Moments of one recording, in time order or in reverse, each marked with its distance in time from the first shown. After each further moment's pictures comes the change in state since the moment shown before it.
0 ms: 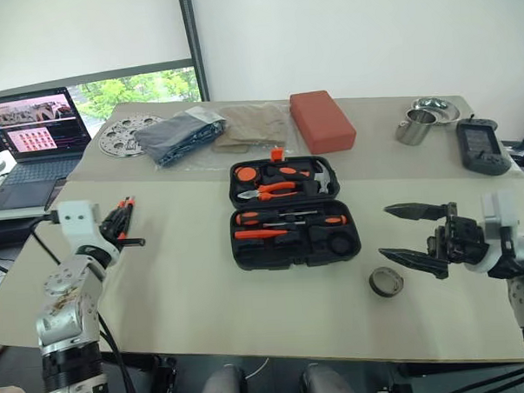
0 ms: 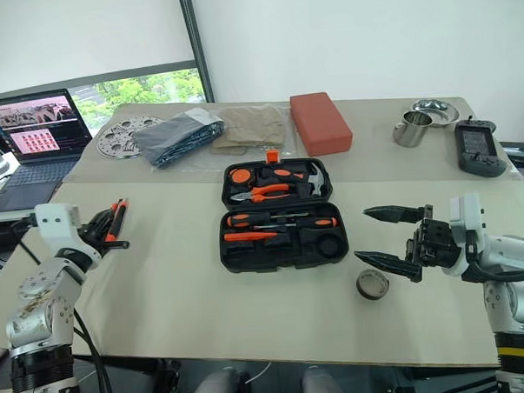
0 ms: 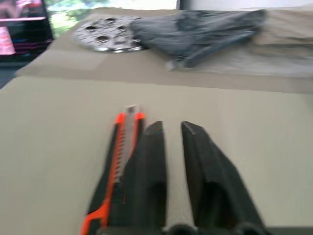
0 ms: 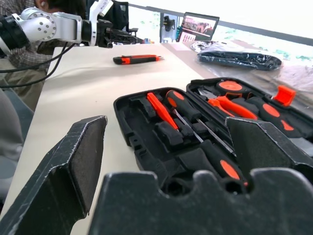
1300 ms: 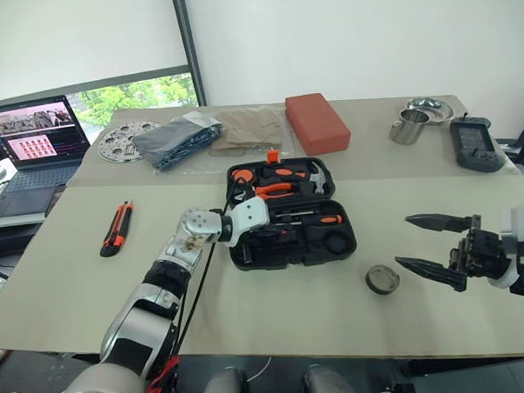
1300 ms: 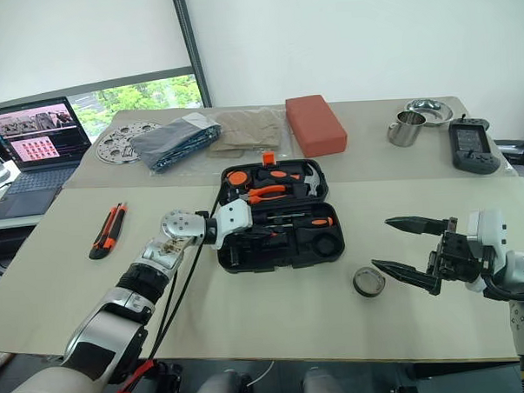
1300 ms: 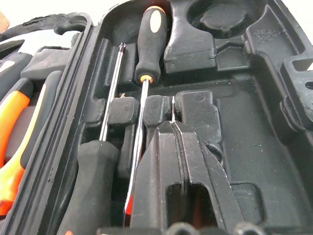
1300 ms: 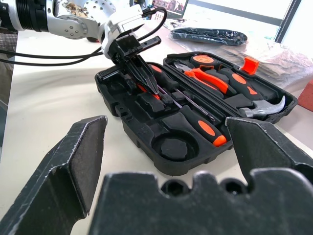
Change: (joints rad) left arm -0.530 -0.139 -0.751 0.649 0.327 -0.571 -0.800; right arm 0.154 -0.035 -0.104 -0.070 -0.038 -0.023 -0.068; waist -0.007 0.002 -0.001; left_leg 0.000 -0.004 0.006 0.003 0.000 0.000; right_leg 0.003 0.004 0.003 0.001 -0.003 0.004
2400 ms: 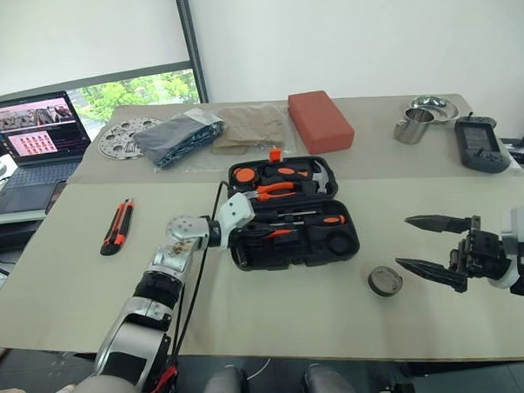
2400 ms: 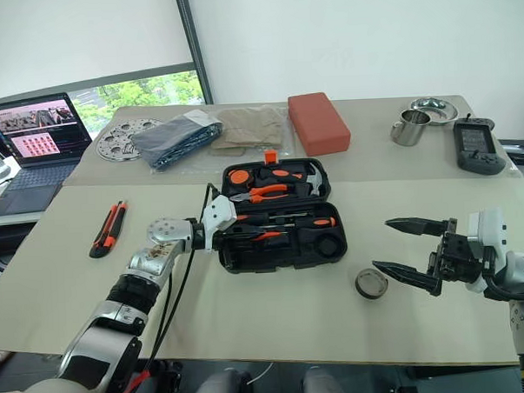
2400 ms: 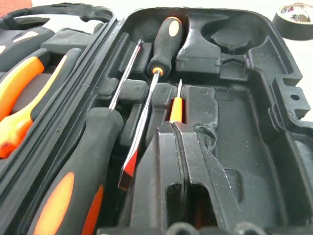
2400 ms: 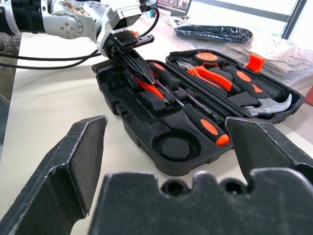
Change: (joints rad) left arm 0.056 0.016 0.058 -0.082 -0.081 0.085 -0.053; right arm -0.003 0.000 0.002 0.014 0.000 -0.002 0.018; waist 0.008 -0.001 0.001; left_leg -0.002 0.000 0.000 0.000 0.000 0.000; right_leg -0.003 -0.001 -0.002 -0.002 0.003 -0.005
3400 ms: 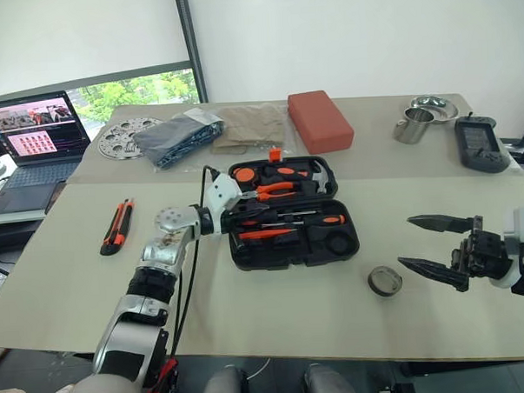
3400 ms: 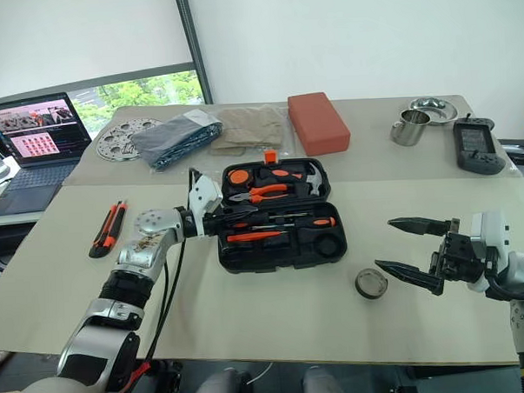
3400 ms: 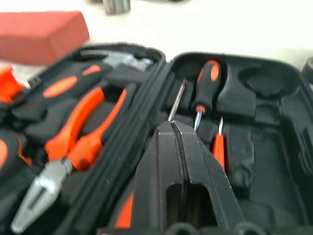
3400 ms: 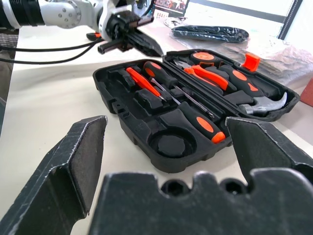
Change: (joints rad) left arm 0.005 0.006 0.091 -0.074 -0.071 0.101 0.066; right arm -0.015 0.001 0.002 0.047 0.000 -0.031 0.015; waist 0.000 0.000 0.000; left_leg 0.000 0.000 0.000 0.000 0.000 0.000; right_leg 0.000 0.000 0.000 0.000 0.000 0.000
